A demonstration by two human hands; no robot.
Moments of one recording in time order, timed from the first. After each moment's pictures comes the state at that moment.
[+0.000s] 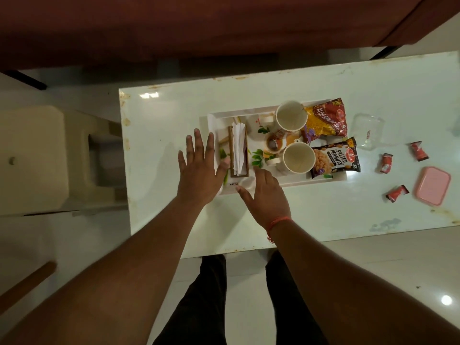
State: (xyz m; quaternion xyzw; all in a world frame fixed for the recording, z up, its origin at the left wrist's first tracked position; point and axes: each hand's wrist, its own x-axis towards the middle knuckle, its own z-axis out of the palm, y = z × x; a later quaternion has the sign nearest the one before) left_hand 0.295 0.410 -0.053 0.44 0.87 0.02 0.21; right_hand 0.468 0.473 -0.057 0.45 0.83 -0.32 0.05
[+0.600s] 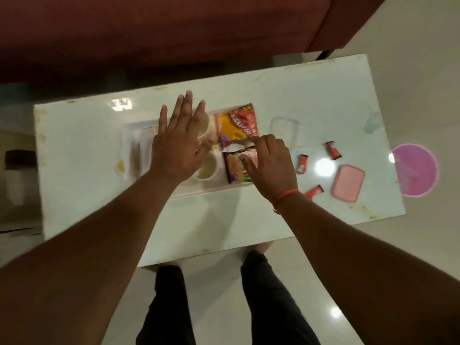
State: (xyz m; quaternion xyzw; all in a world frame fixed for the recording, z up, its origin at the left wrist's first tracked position) left_hand 0.409 0.577 -0.004 0.59 0.80 0.05 0.08; right_hand 0.620 0.665 -0.027 0.40 0.90 -0.16 -0.07
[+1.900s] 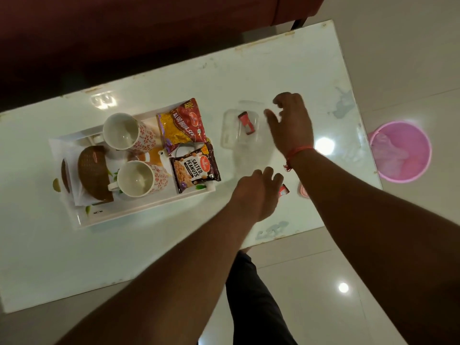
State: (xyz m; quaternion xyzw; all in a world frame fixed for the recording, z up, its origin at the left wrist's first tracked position) left_hand 0.674 0.682 -0.081 0.71 0.67 -0.03 0.23; right_hand 0.716 0.835 -0.085 0.53 0.78 -0.29 -0.16
